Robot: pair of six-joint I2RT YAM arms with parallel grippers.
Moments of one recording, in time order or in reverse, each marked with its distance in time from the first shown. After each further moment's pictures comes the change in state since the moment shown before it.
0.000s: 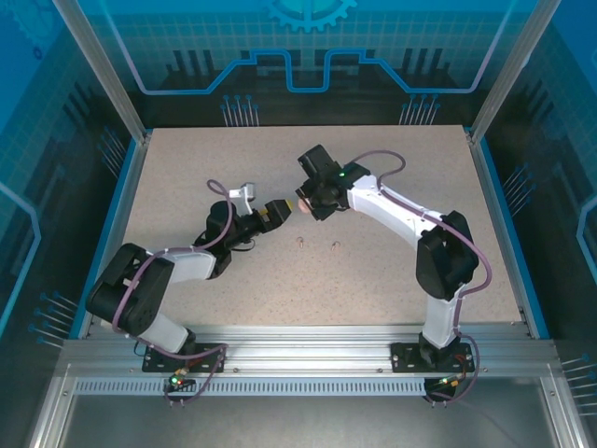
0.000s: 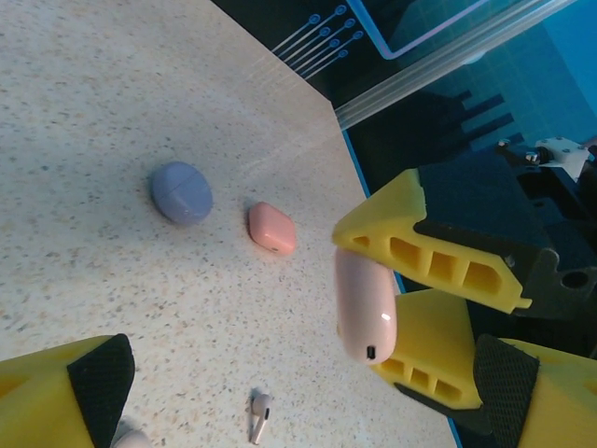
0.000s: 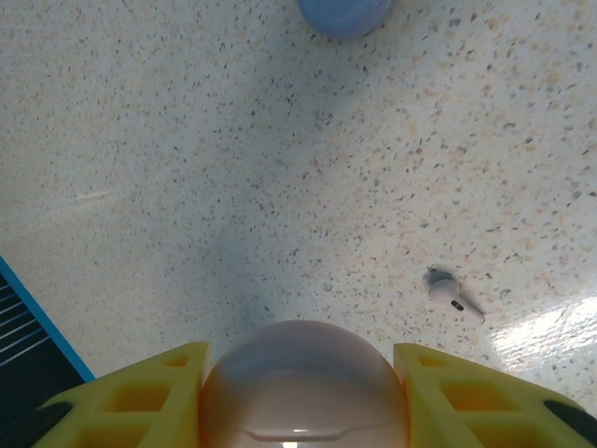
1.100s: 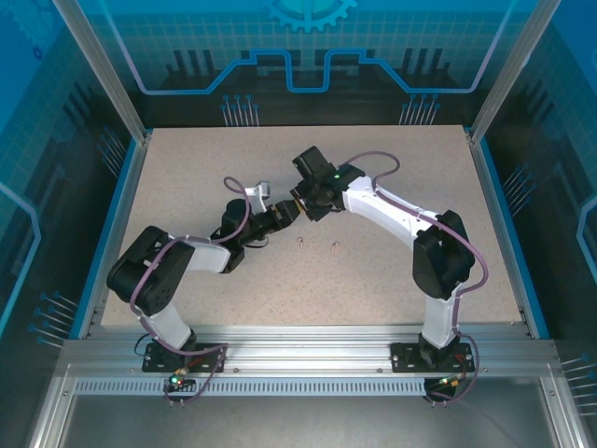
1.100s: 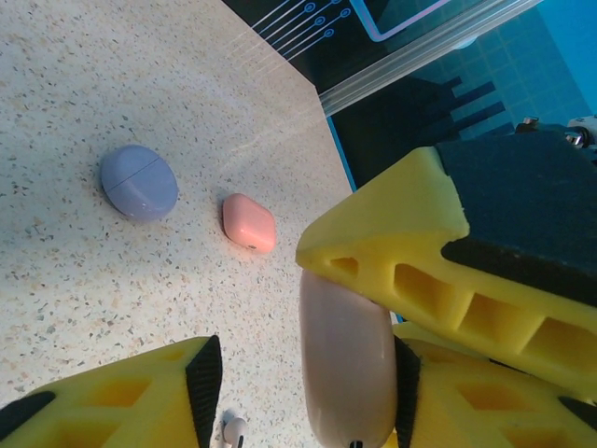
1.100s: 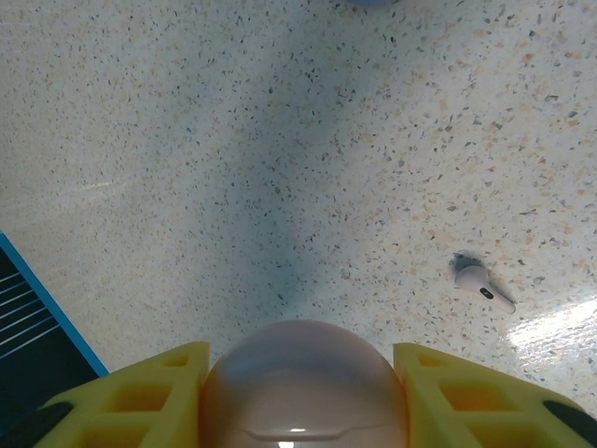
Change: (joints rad) left arm -0.064 0.157 0.079 0.096 -0.019 -0.052; right arm 0.022 0.020 0.013 0.026 -0.005 0.014
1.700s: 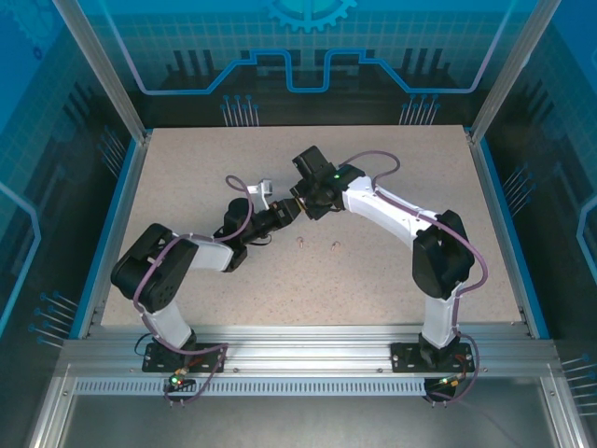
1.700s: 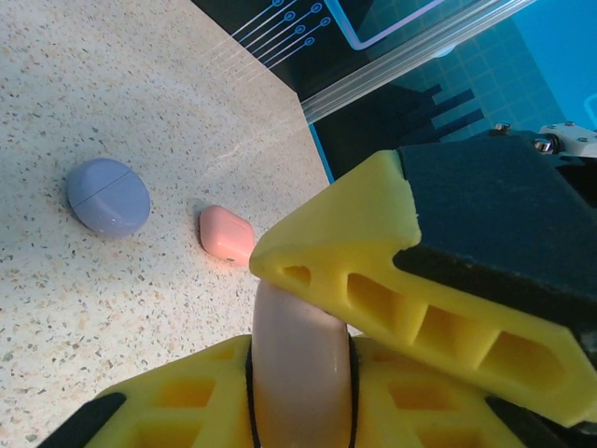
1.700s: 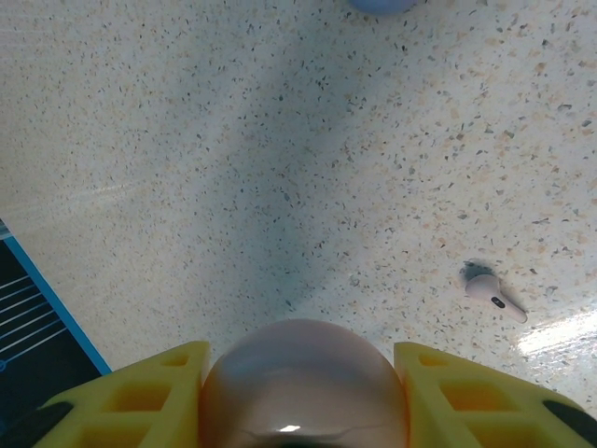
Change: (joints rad) left arm -0.009 0.029 0.023 0.048 -0.007 -0.027; right arm 0.000 0.002 0.000 0.019 0.014 0.000
